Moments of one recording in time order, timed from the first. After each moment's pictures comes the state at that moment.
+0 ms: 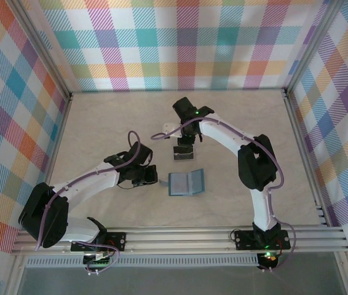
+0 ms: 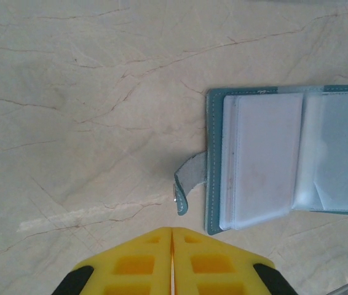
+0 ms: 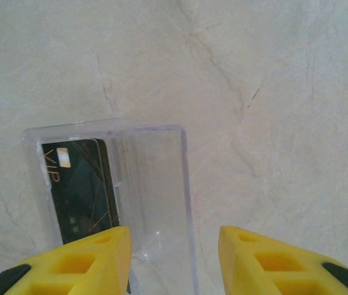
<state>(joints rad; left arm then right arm) -0.62 1.34 0.80 -0.58 0.19 -0.71 0.65 2.06 1.76 -0.83 0.00 -0.97</state>
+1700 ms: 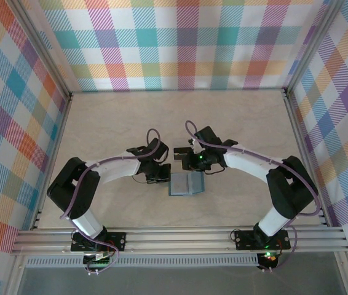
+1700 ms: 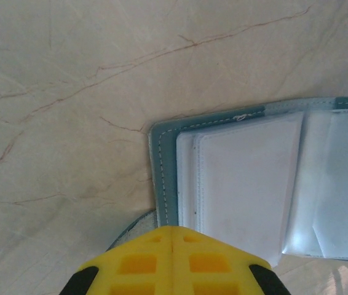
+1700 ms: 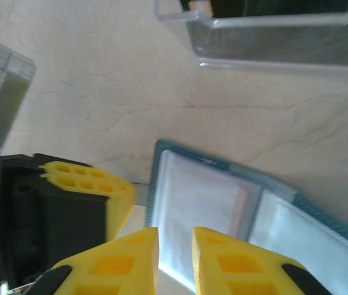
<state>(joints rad) -0.68 1.66 0.95 -0.50 0.26 -0.71 0.65 1.62 1.01 -0.42 -0.43 0.63</state>
